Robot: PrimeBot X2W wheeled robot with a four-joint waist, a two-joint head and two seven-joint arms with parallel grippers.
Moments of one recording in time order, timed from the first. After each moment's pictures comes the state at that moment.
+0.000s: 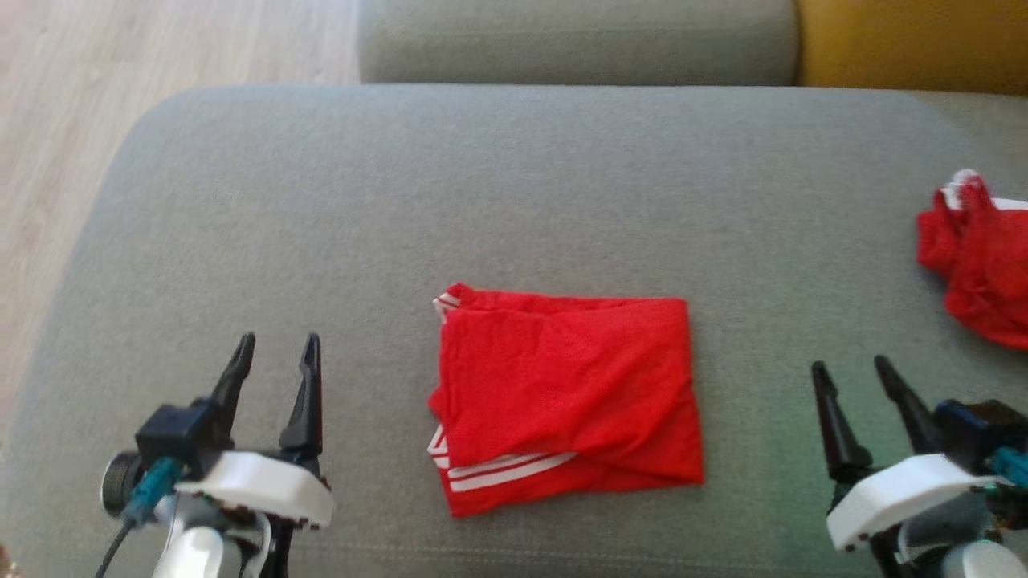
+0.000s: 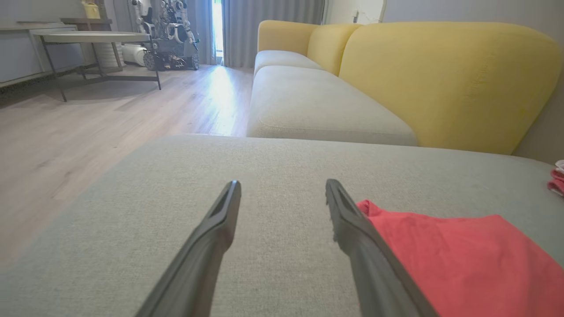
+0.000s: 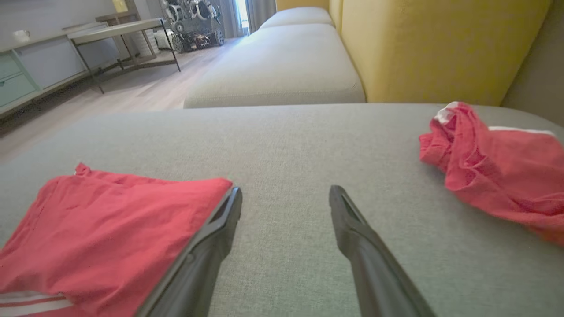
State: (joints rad) left arm 0.00 0.18 -0.22 0.12 -0.28 0.06 -0.21; right arm 0.11 -0.14 0.00 0.01 0.22 0.13 0.09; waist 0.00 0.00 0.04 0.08
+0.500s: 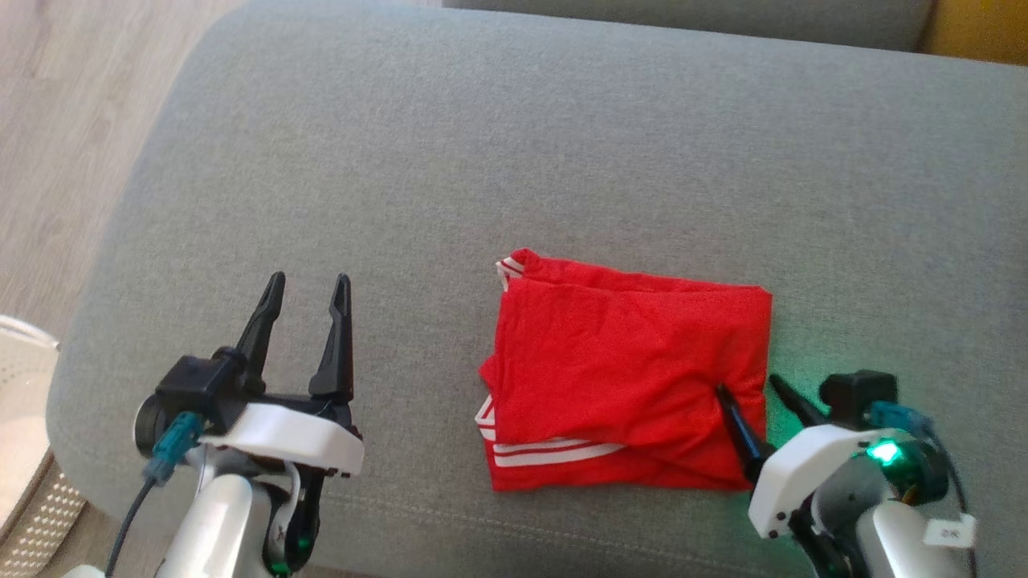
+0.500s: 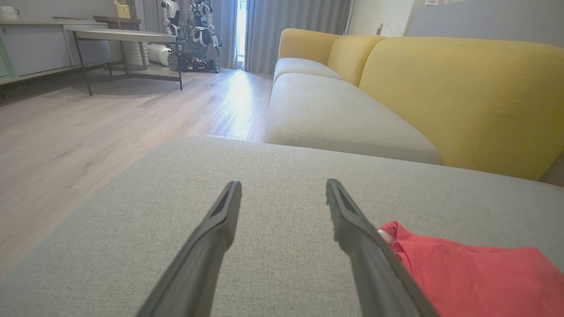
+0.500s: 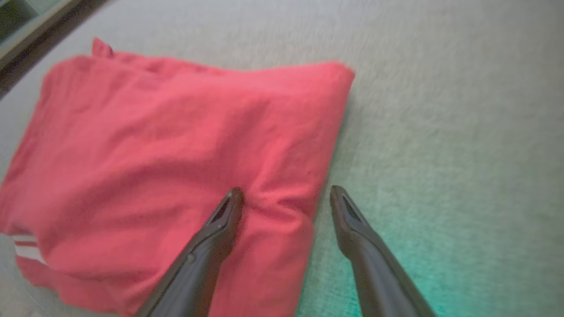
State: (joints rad) left arm -0.13 0.12 -0.25 0.16 -0.28 0.03 -0.25; right arm -0.04 -0.11 0.15 0.26 0.25 0.13 0.23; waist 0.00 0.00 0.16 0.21
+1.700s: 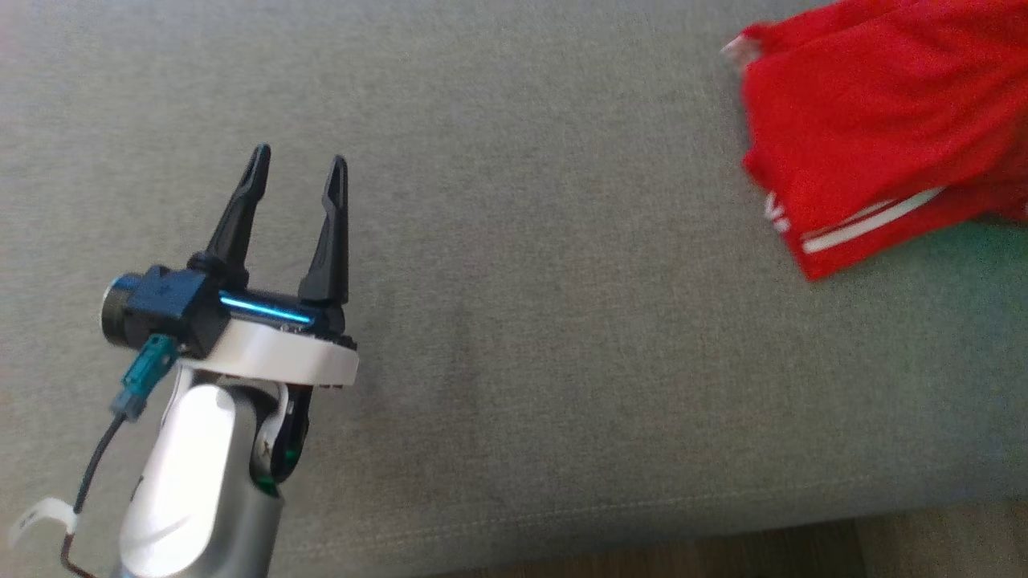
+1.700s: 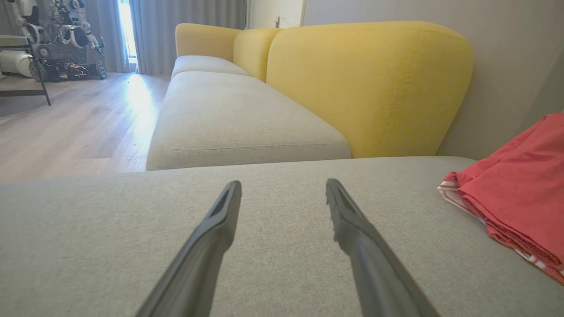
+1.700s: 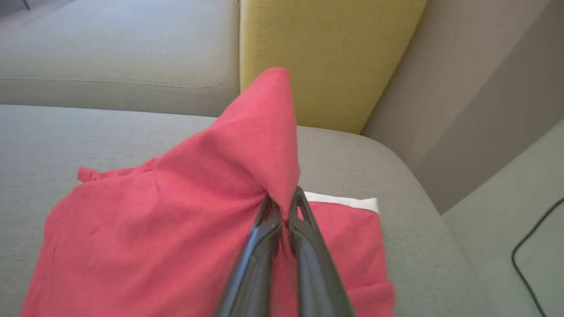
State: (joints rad) left arm -0.28 0.11 -0.22 0.09 -0.20 -0.03 -0.26; right arm -0.58 -0.47 0.00 0.37 0.28 0.13 0.25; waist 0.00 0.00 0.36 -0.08
